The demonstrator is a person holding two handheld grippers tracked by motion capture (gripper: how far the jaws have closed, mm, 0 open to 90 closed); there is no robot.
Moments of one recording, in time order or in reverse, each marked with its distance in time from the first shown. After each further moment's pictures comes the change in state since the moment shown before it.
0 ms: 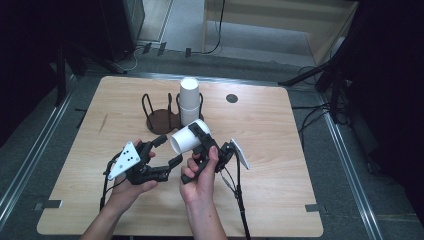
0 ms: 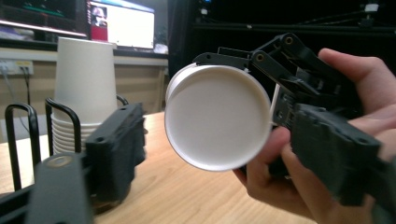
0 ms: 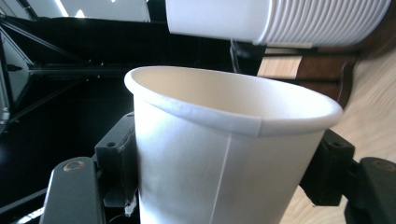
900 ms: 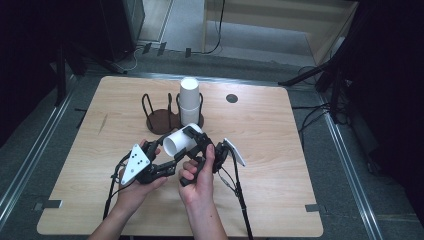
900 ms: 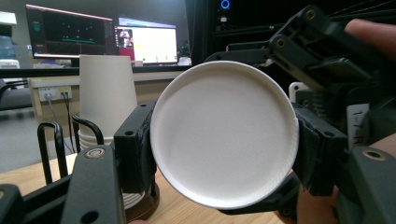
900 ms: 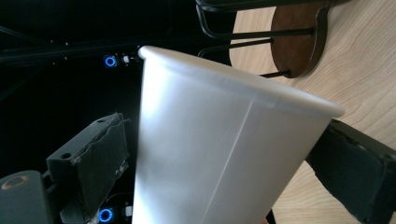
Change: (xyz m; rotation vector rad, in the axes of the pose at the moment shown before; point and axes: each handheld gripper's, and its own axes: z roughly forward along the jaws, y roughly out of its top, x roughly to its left) left arm -0.005 -0.014 0.015 -0.051 0.109 0.130; right arm -0.003 -0.003 0.007 0.154 -0.122 0.102
